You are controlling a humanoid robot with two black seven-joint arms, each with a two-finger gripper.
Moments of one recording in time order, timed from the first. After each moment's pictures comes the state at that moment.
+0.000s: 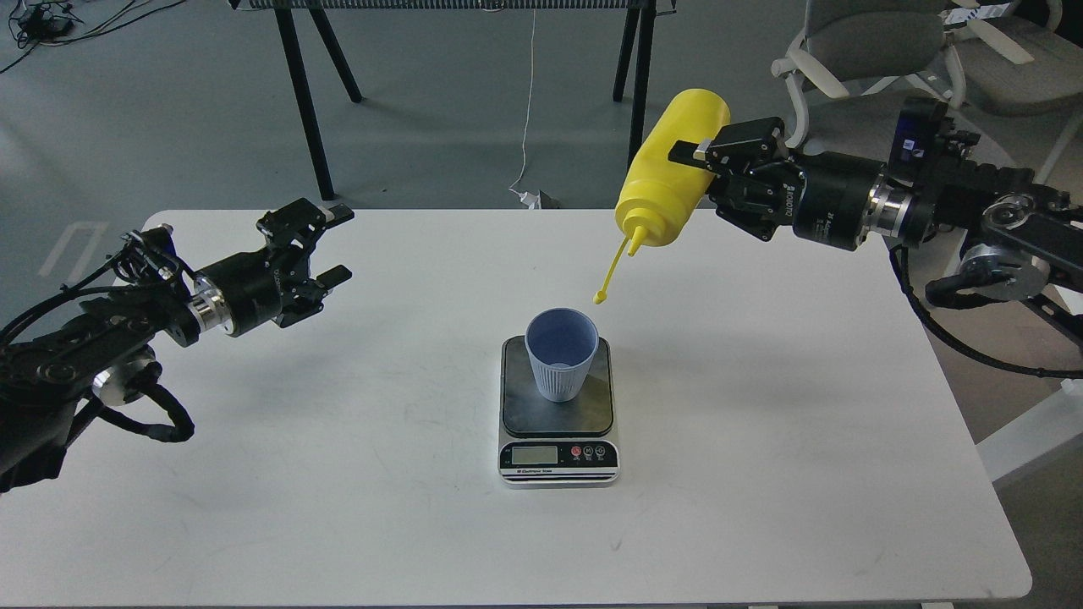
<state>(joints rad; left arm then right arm) -0.77 0.51 -0.33 -0.67 0.58 -0.49 -0.49 1.14 -0.65 0.17 1.11 -0.51 0.49 0.29</state>
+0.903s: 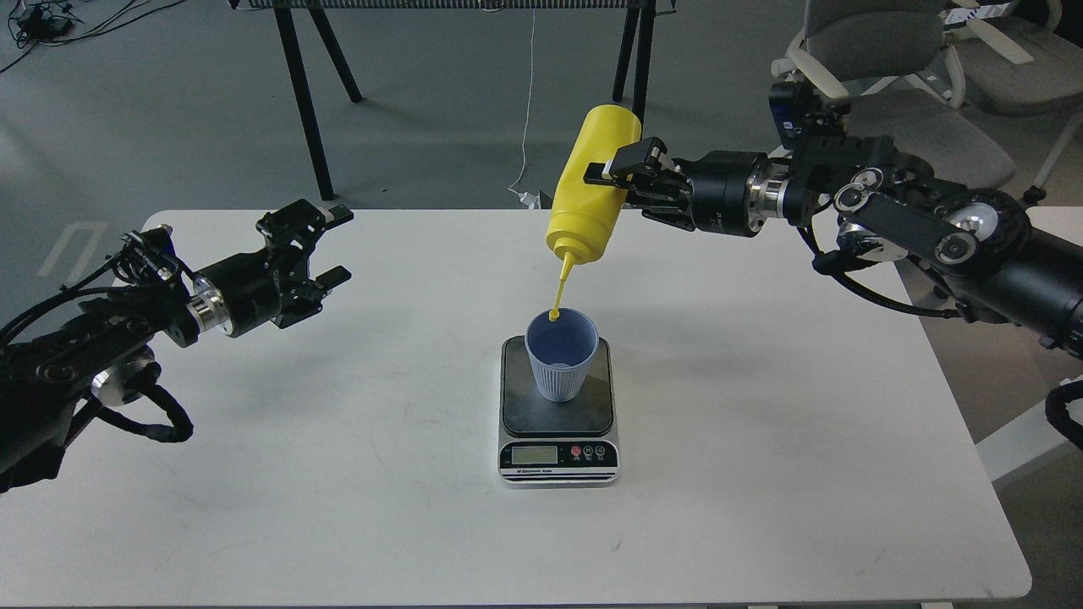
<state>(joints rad) -0.77 0.51 -0.33 -0.67 0.58 -0.49 -0.49 1.21 -0.32 0.10 0.77 -0.69 0.49 0.29</state>
